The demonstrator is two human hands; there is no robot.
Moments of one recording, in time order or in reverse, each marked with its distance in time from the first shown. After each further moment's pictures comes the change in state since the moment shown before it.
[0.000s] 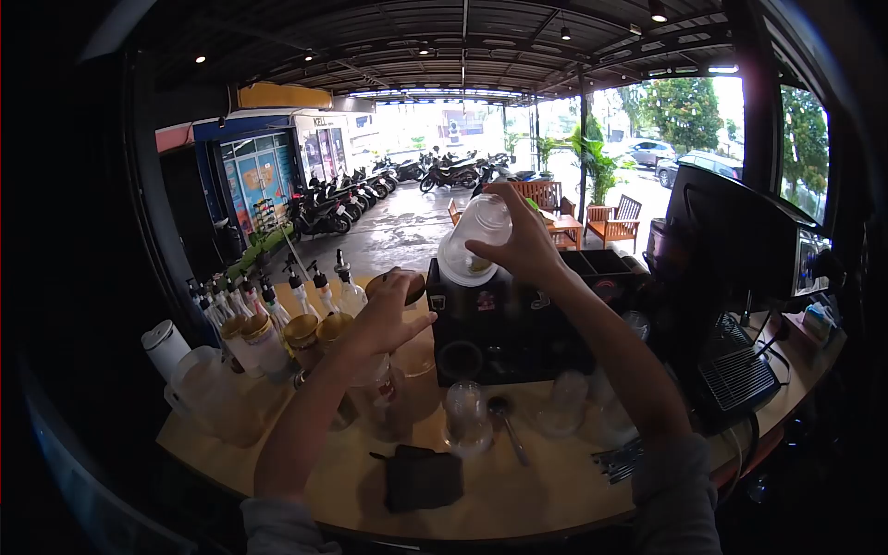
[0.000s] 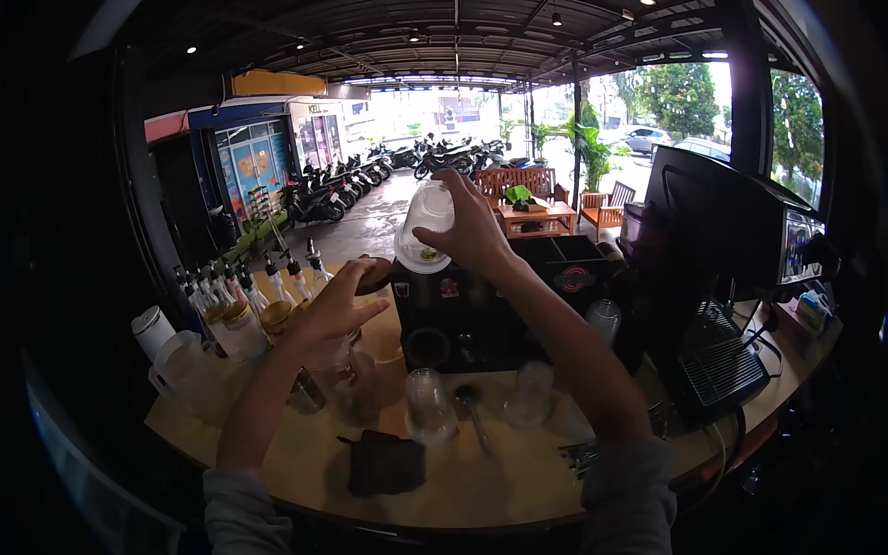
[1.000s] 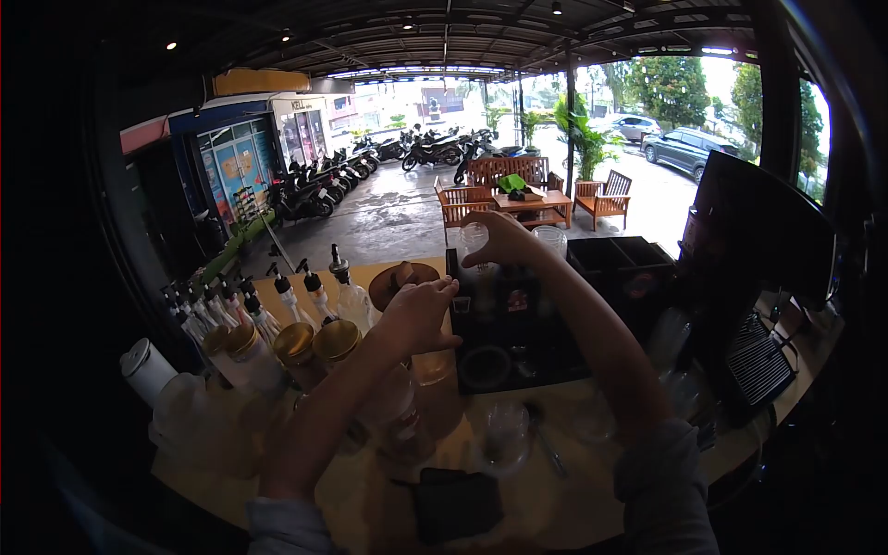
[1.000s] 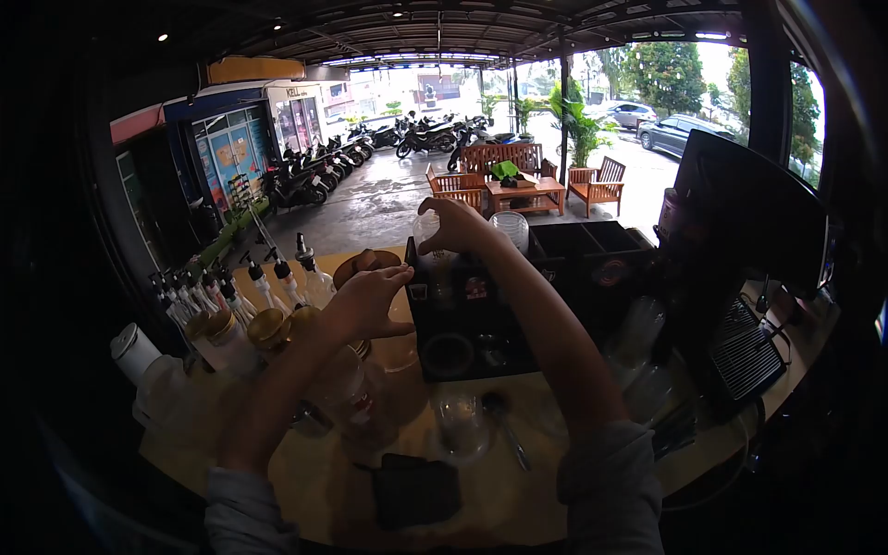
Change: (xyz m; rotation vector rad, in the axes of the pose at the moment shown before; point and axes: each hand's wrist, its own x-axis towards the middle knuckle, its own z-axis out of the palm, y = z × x) left_hand 0.039 -0.053 0.028 0.306 -0.236 0.229; right_hand 0.025 0.117 0.113 -0.168 -0.496 0.209
